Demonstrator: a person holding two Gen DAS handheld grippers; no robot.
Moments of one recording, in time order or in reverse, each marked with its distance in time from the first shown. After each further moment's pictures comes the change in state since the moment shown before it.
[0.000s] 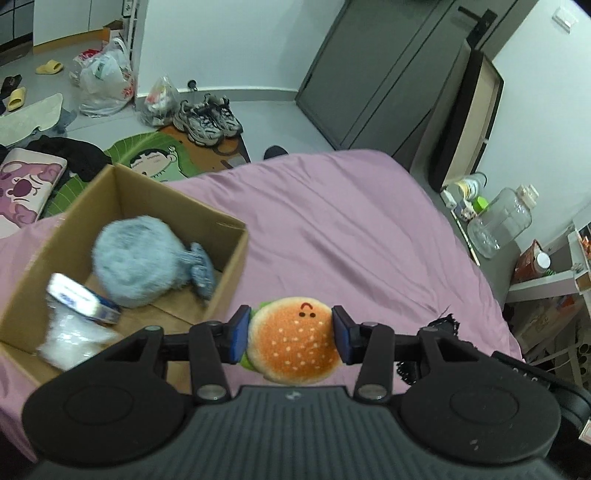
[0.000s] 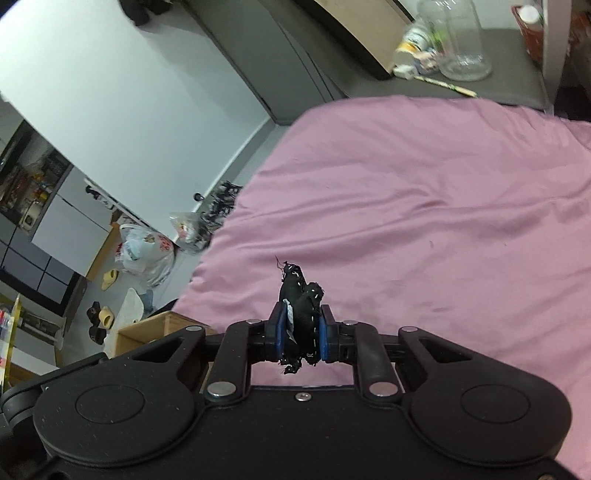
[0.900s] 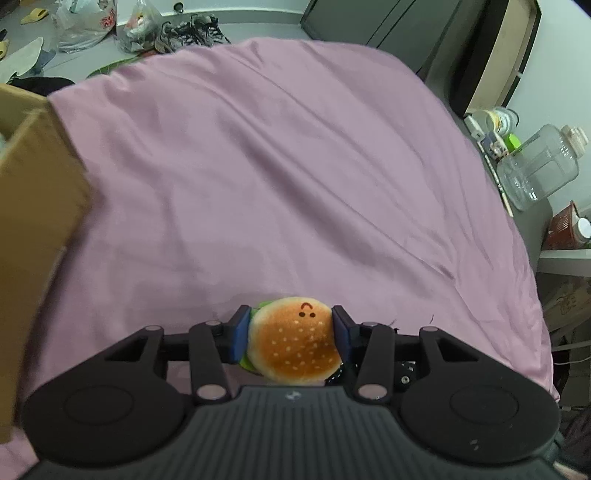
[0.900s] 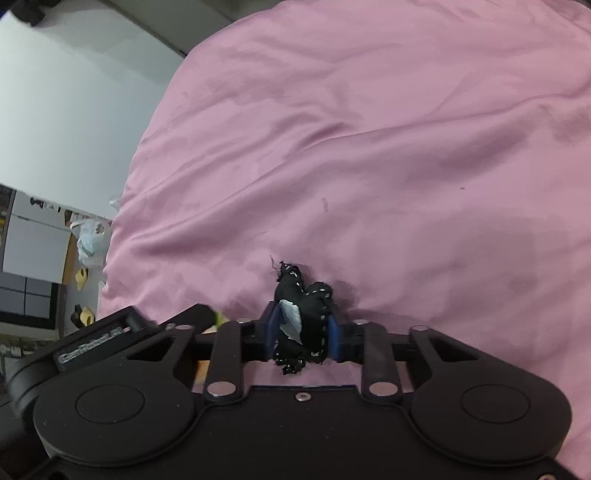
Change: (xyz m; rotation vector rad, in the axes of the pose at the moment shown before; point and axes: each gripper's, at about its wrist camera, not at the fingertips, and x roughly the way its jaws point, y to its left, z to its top) left arm 0.148 -0.077 -0.028 -0.031 0.226 0.047; right arm 0.092 -0.110 0.013 0.222 0.240 -0.089
